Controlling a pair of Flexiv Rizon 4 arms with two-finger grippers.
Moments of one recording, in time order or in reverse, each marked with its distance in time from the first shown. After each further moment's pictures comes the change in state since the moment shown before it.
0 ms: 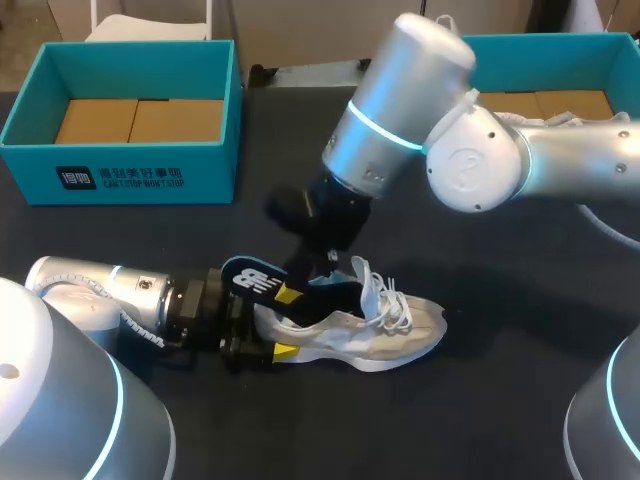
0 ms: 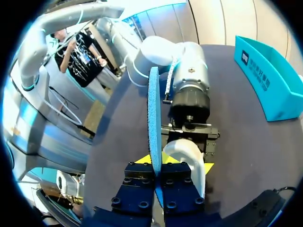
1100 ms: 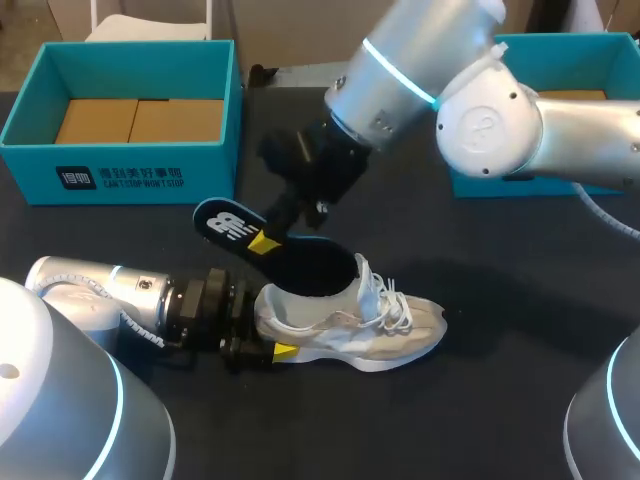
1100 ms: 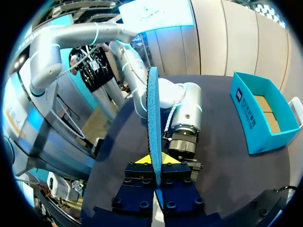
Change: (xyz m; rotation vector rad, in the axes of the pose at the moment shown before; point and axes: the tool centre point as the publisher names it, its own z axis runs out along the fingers) left arm 0.000 0.000 0.000 0.000 0.000 0.000; right arm 0.008 0.073 -0.061 -0.155 -0.041 -0.103
